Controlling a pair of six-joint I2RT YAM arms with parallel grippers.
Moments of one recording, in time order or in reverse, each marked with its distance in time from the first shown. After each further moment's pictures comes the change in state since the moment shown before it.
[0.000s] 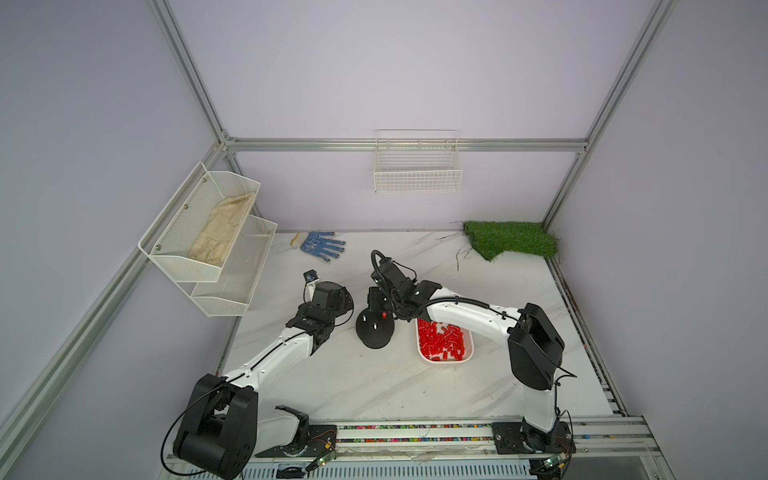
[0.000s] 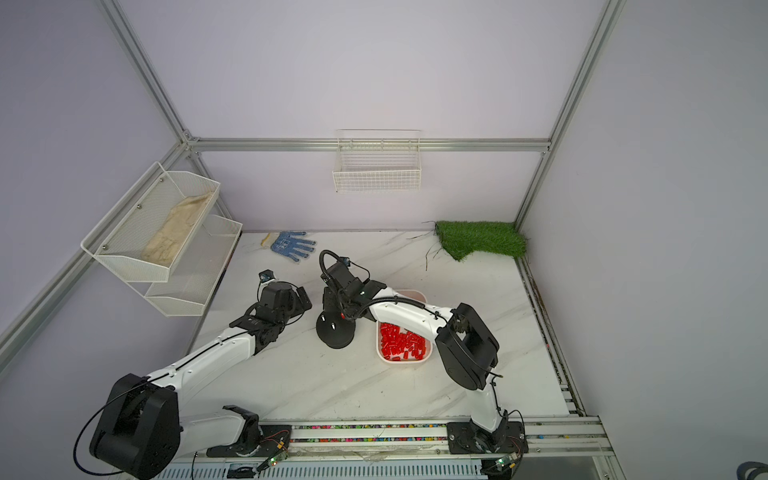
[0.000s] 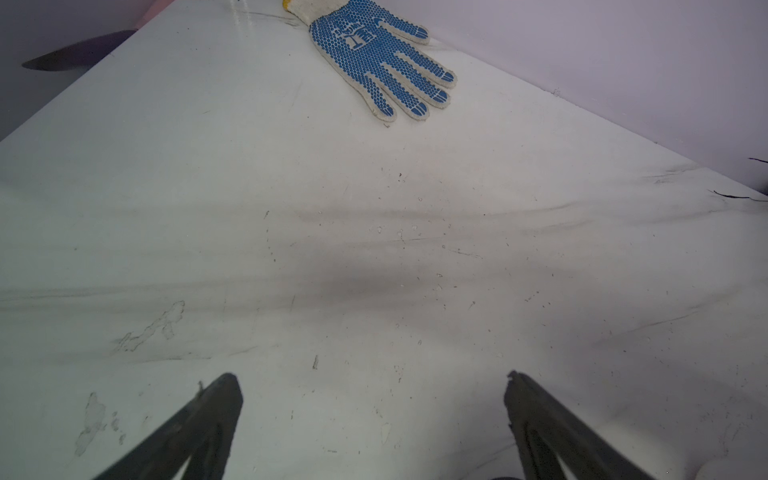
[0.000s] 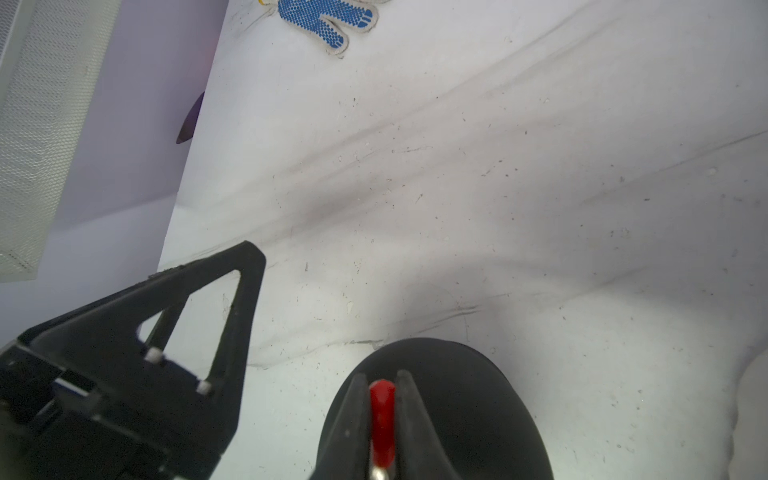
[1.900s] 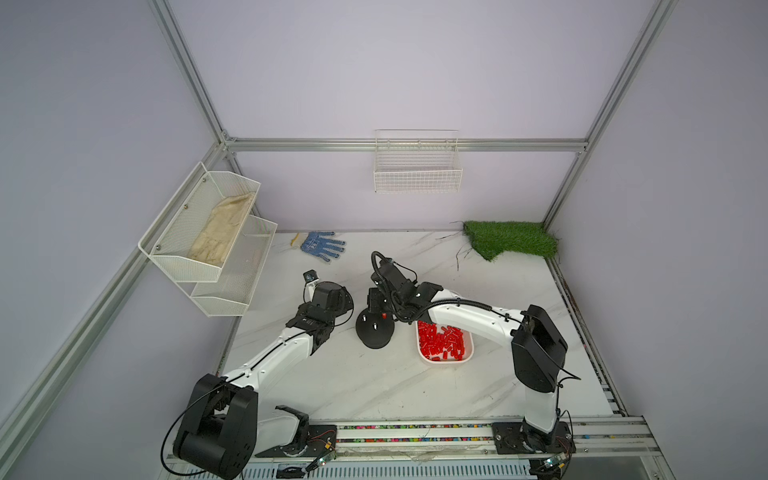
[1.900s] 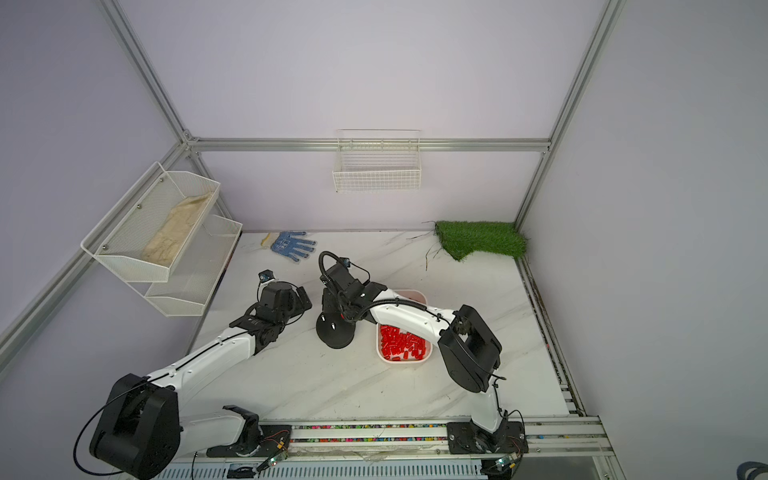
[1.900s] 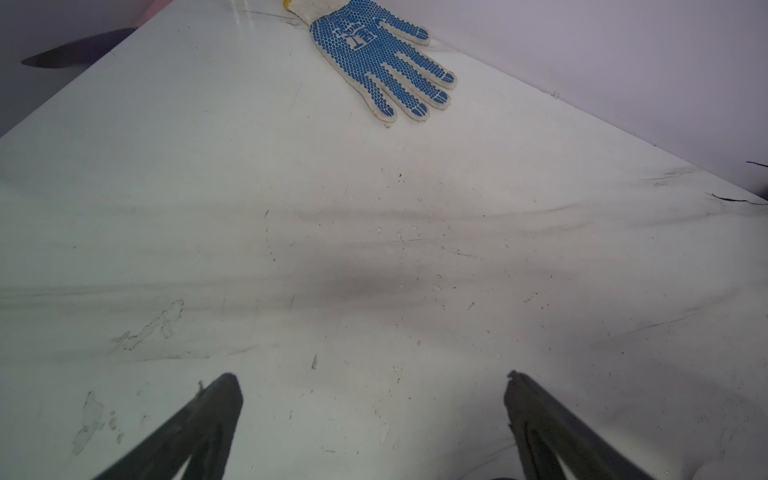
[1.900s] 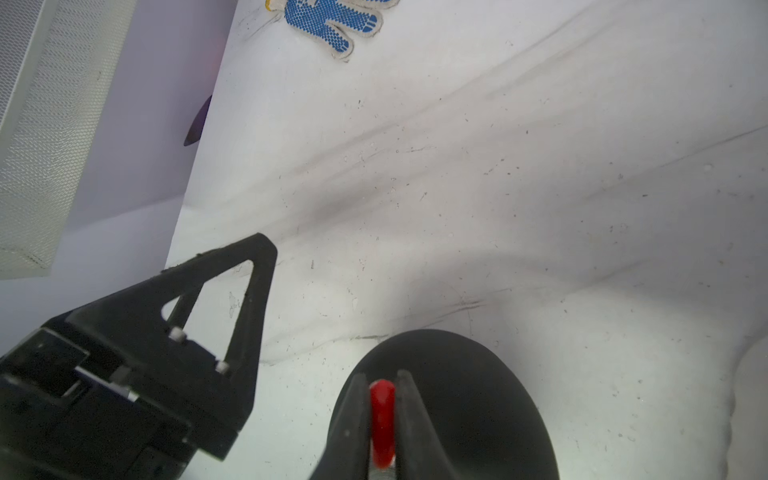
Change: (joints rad) left arm 0.000 0.000 0.000 0.001 0.000 -0.008; right arm 0.012 -0.015 -0.019 0.008 0.014 0.012
